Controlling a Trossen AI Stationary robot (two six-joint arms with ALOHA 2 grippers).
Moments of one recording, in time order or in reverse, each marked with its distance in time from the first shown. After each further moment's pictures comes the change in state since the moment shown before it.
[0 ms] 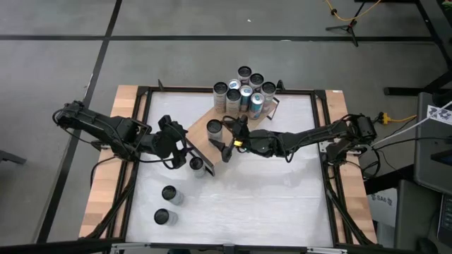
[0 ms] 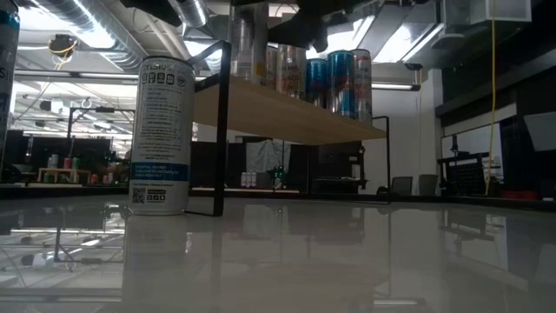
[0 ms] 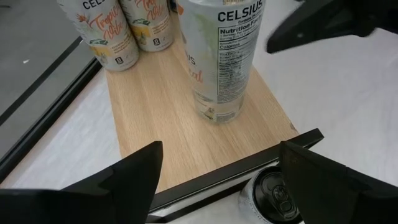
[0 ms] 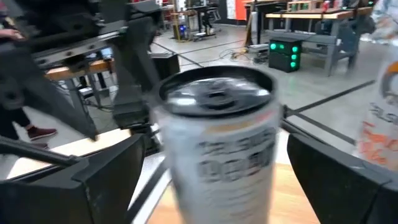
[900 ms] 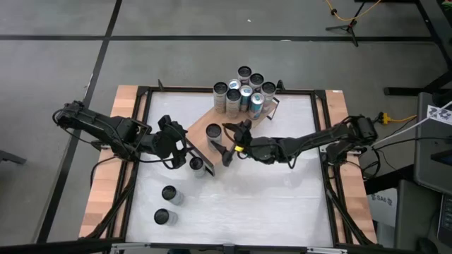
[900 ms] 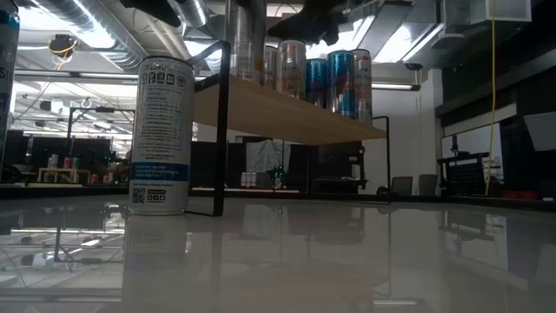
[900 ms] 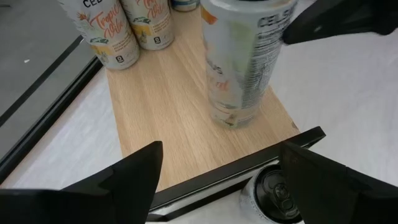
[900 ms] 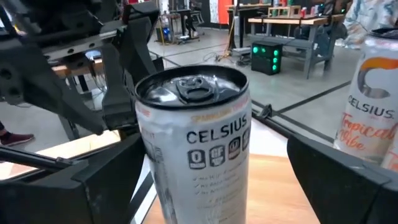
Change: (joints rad) left arm 0.000 0.000 0.000 -0.007 0.001 -0.001; right arm 0.068 -0.002 0.000 -0.014 0.150 0.001
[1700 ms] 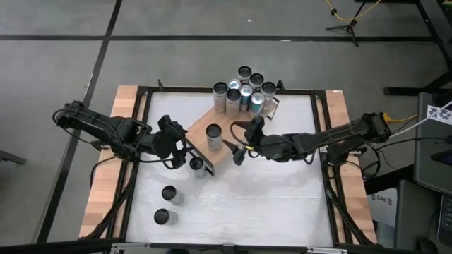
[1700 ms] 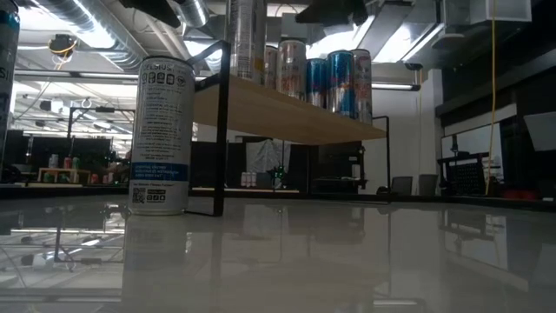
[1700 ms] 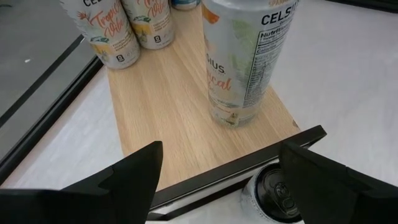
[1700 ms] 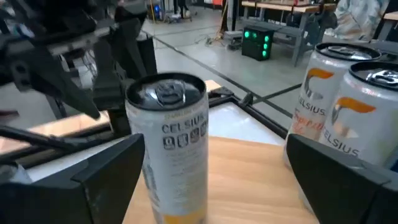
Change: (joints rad) left arm 0.000 0.000 0.000 -0.004 0.000 0.000; right arm 0.040 -0.159 0.020 -0.320 0.041 0.032
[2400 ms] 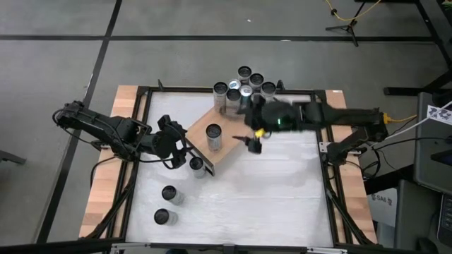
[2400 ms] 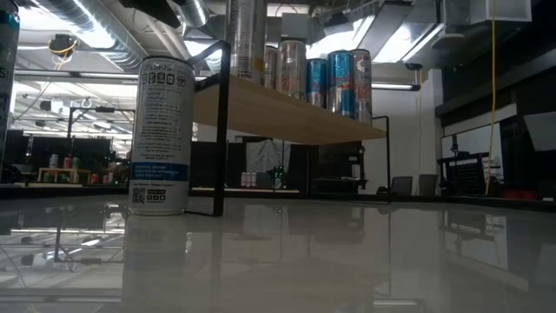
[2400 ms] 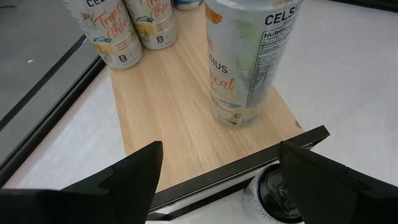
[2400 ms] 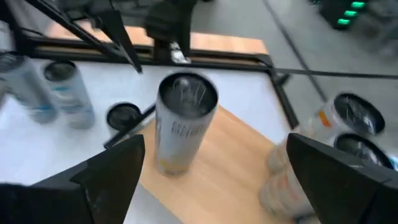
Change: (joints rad) left arm 0.000 0.000 0.000 -0.004 -0.006 -0.001; right arm -0.178 0.028 0.568 -0.825 -0.498 -0.294
